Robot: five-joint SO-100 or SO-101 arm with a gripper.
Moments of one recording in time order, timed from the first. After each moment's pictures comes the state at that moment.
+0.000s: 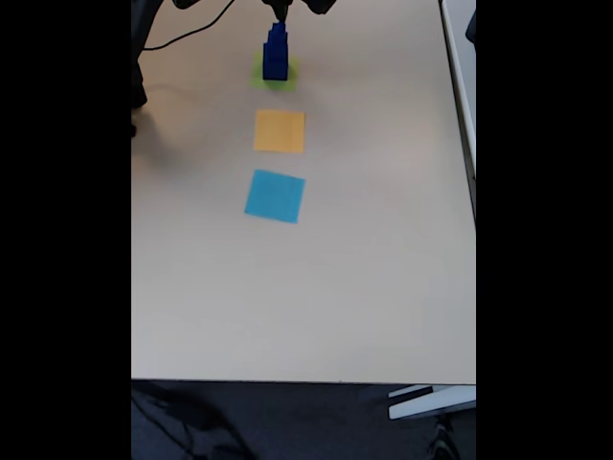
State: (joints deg) arm -23.2 56.6 31.3 100.7 121.5
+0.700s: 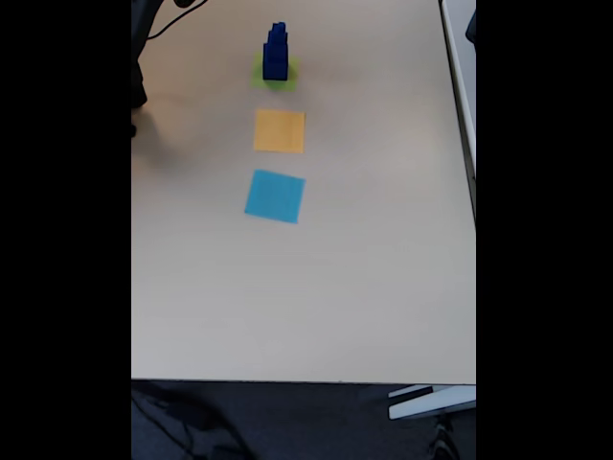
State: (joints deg) arm -23.7 55.5 16.1 100.7 114.7
